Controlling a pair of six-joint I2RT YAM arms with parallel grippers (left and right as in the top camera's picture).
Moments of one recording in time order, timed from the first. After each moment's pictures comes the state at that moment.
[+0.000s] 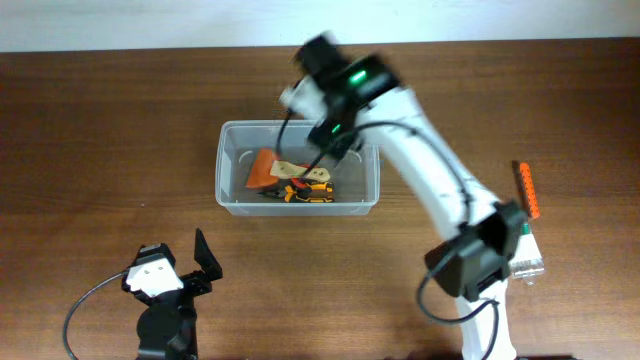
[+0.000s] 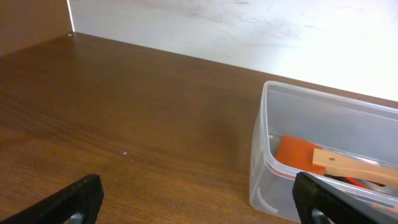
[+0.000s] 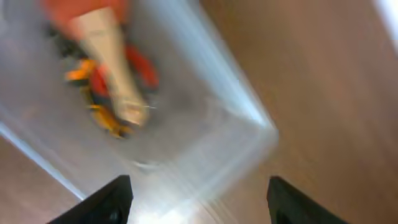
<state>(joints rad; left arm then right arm) -0.13 0.02 0.10 -0.29 -0.33 -0.22 0.51 2.18 2.36 -1.44 0.09 -0.39</state>
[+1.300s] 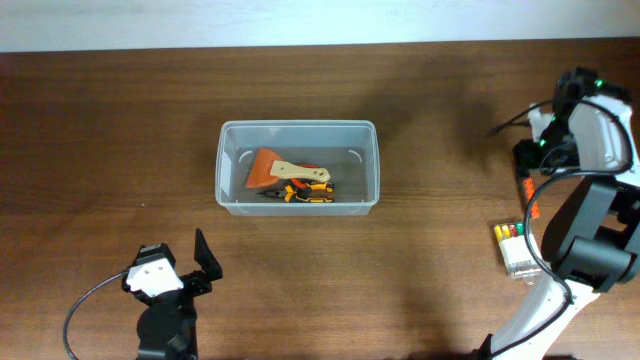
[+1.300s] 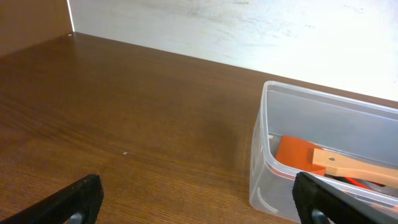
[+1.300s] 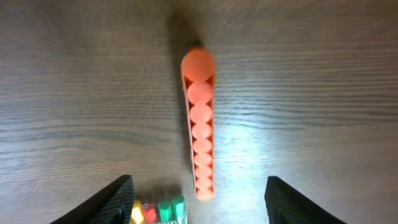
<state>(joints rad) -0.13 0.02 0.10 -0.29 -0.33 -0.22 -0.36 2.14 1.75 -1.20 0.13 -0.33</state>
